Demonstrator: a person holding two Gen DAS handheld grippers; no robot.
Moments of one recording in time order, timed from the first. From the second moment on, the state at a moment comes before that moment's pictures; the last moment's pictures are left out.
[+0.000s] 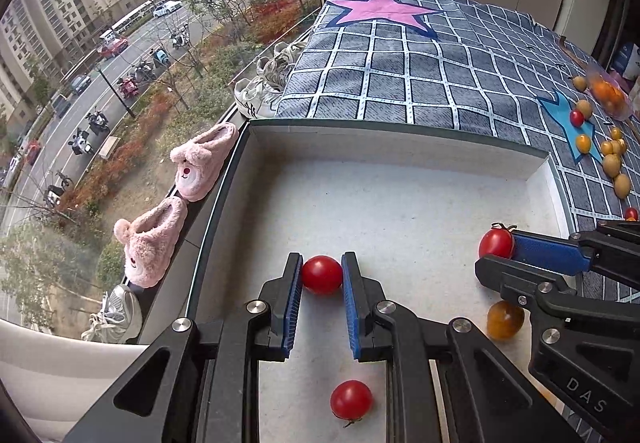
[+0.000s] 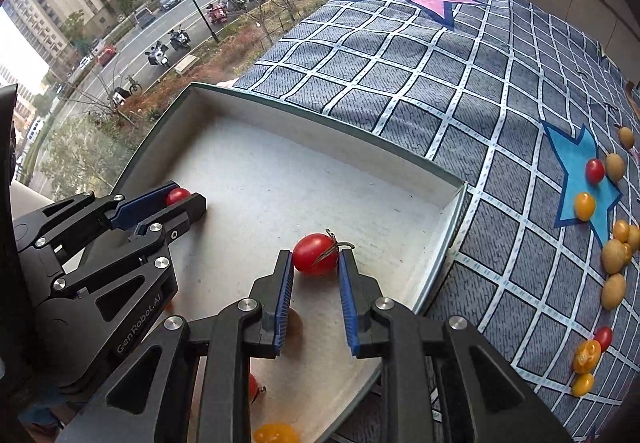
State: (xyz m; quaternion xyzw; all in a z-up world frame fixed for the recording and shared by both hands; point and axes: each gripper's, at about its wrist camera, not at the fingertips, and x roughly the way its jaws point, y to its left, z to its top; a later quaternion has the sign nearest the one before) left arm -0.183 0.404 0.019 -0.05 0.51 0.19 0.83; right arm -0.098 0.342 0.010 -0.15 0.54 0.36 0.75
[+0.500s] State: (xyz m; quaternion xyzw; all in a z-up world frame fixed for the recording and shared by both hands) left arm -0.193 0.397 0.031 -0.06 0.50 0.18 0.84; right arm -0.117 0.293 0.056 -0.13 0.50 0.36 0.78
